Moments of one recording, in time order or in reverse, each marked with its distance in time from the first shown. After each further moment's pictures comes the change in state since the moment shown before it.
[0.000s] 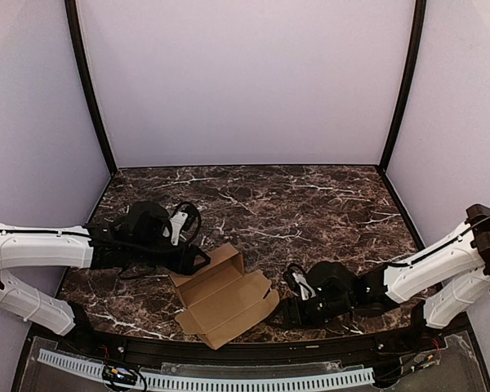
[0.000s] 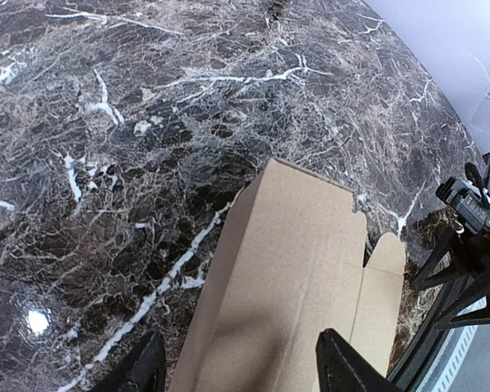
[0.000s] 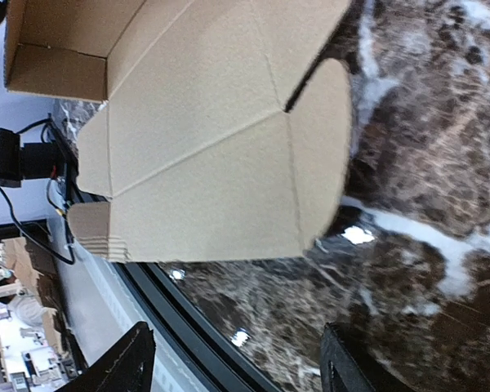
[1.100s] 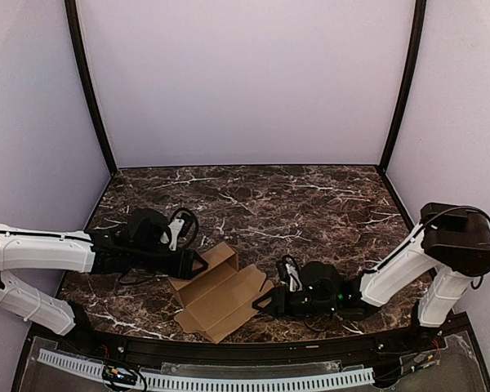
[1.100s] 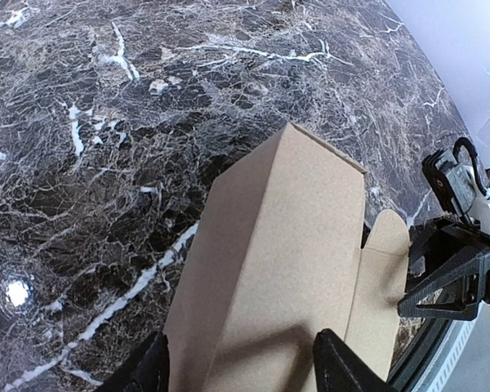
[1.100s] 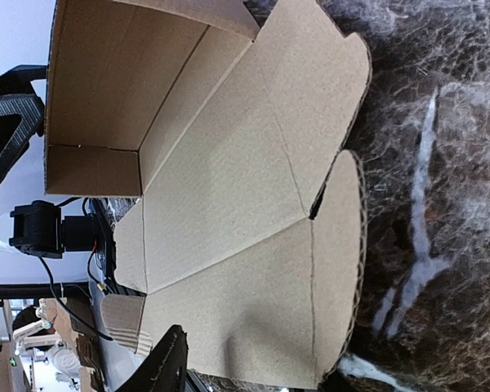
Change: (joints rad) left arm 0.006 0.014 -0.063 0.039 0.002 -0.101; right arm -0.046 0.296 0.003 0.524 0.070 0.103
